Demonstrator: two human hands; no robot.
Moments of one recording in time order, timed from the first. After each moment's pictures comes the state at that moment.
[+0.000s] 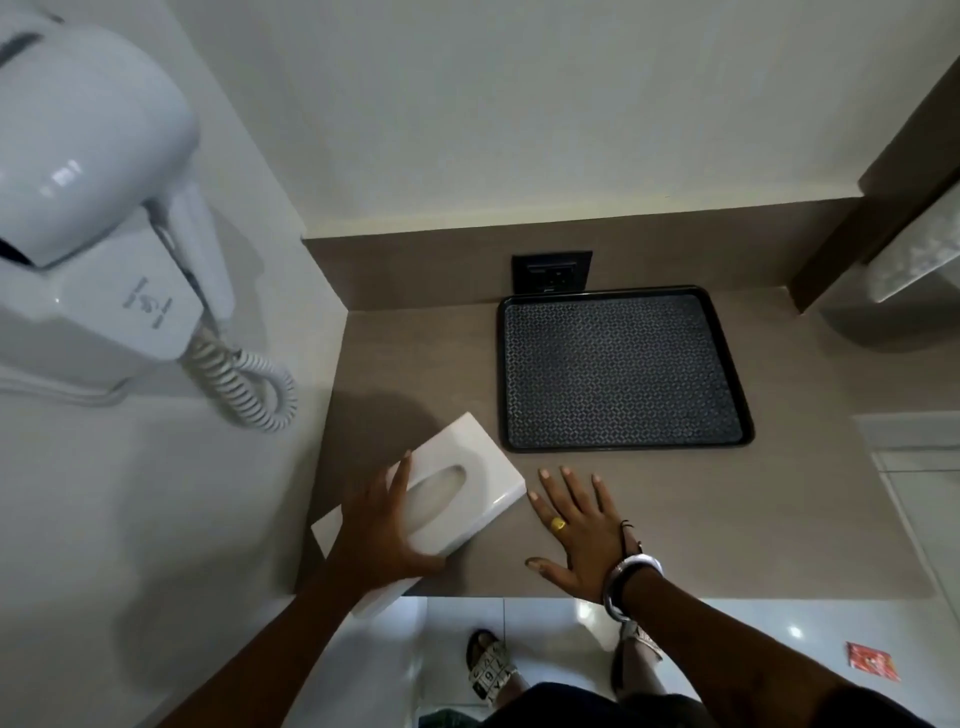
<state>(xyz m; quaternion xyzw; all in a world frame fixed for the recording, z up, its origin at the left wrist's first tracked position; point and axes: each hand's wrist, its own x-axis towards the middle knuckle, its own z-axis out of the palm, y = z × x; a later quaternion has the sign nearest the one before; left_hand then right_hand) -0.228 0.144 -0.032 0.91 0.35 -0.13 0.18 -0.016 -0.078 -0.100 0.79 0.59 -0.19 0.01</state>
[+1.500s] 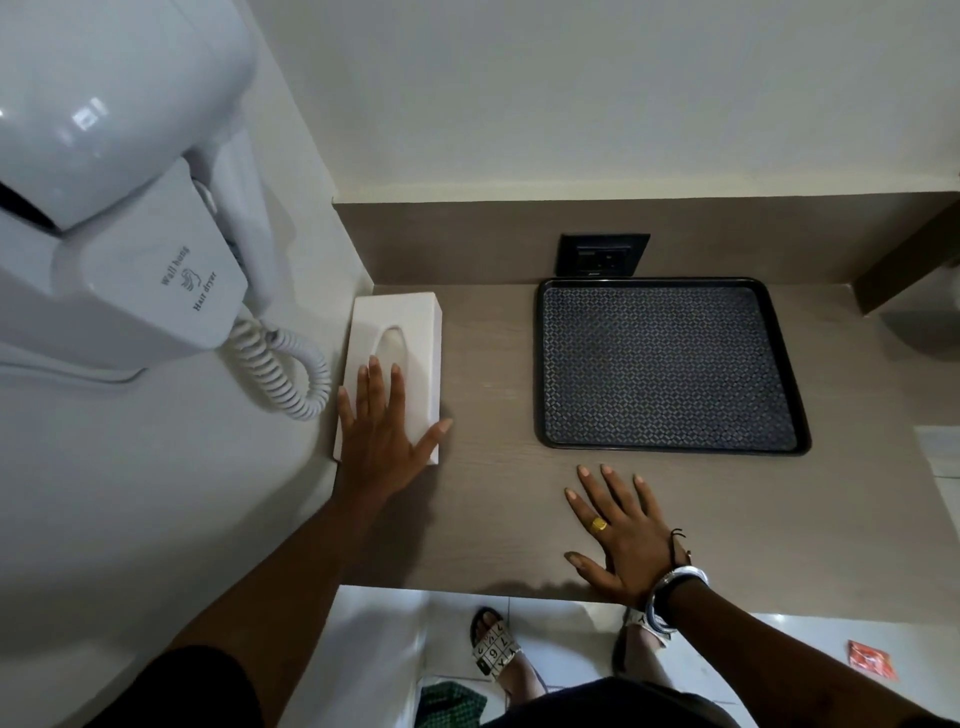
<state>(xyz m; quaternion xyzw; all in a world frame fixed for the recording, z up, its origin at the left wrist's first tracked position) -0.195 0.237 -0.071 0.91 0.42 0.01 0.00 -0.014 -0.075 -0.107 0.79 0.59 -0.18 0.00</state>
